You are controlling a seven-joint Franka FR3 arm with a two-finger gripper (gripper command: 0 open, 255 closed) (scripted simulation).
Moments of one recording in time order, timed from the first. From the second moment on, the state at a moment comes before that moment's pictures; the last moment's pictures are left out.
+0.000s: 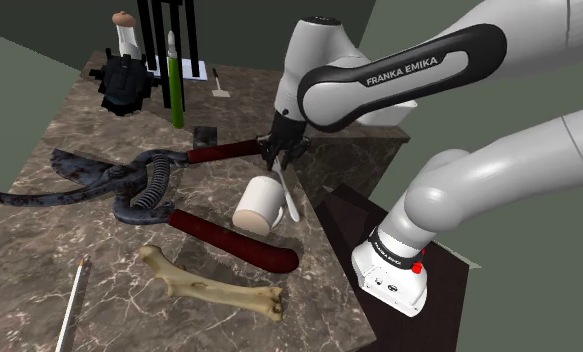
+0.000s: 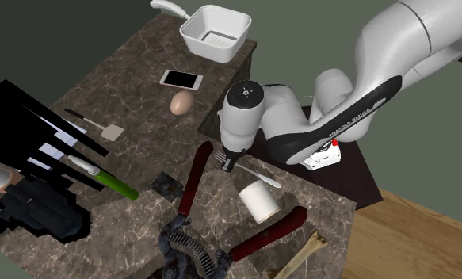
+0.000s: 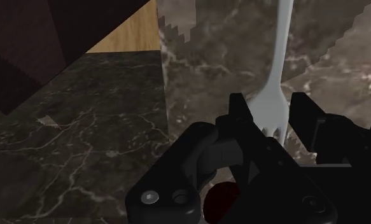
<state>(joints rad) -0.06 -0.57 0.39 -2.79 0.23 2.30 0.72</state>
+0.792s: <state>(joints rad) -0.06 -0.67 0.35 -2.69 0.21 2.09 0.72</state>
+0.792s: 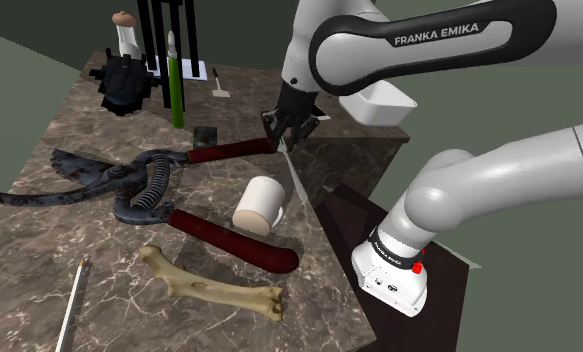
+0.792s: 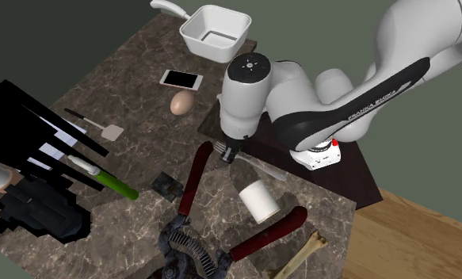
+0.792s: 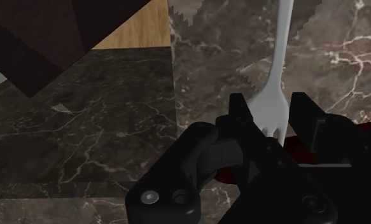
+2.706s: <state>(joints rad) -0.19 -0.08 0.36 -1.98 0.00 1.97 0.76</state>
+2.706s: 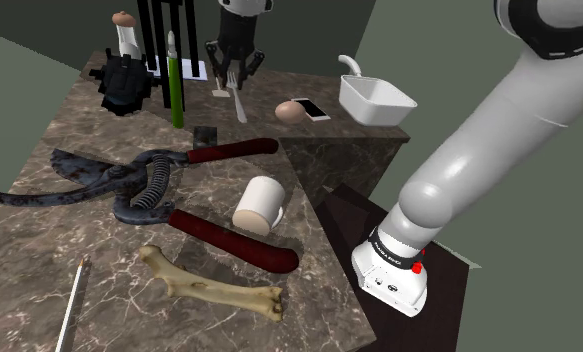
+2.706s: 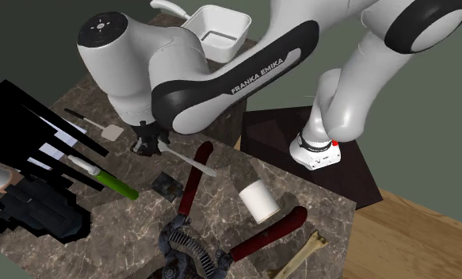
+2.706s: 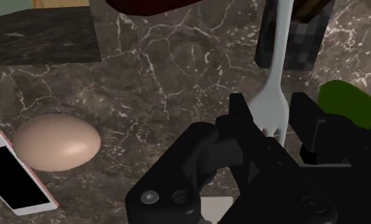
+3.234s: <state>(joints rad) -0.17 0.24 0.36 -1.59 -0.12 1.88 0.80</state>
